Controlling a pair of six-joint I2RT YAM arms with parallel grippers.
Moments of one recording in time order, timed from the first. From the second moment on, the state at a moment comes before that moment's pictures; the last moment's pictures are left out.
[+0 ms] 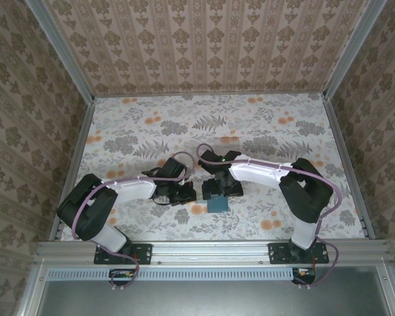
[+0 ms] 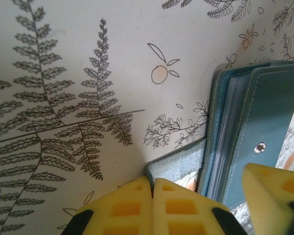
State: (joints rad) left arm -0.73 1.54 0.65 -0.20 0.47 -0.83; right arm 0.82 1.81 1.20 -0.88 -0.03 0.74
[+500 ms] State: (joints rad) left arm -0.72 1.54 0.63 -0.18 0.49 -0.83; right arm 0.84 1.87 1.22 -0.89 0.00 0.79
